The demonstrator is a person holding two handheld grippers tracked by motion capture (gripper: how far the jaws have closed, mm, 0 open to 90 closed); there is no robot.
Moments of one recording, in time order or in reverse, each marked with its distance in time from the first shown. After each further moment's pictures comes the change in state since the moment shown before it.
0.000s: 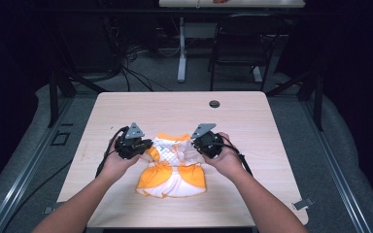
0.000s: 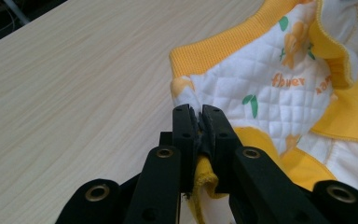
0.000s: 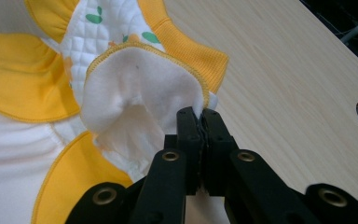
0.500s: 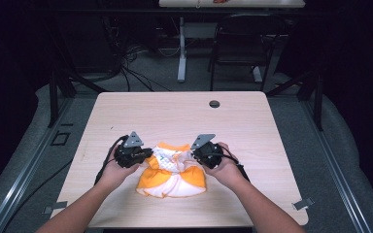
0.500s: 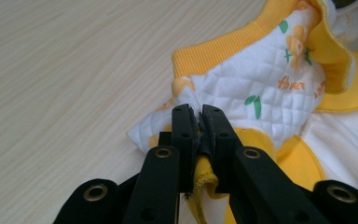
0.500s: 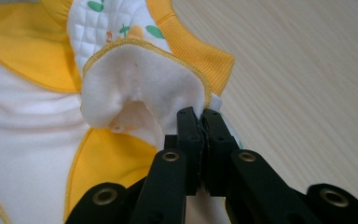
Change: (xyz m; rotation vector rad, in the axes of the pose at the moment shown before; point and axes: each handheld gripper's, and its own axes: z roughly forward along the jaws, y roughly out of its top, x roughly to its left) left arm -0.012 -0.024 0.002 0.007 -0.064 -0.012; right arm 0.021 -0.021 0.005 0.029 0.054 0.002
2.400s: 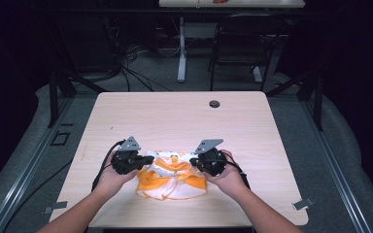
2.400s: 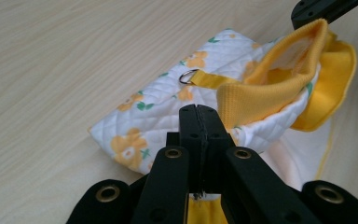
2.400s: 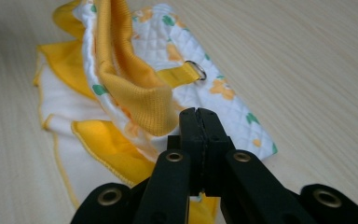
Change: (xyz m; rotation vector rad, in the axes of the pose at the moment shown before) left arm -0.021 0.000 -0.025 -0.020 -0.115 -0.073; right arm 0.017 -0.008 -0.022 -0.084 0.101 0.092
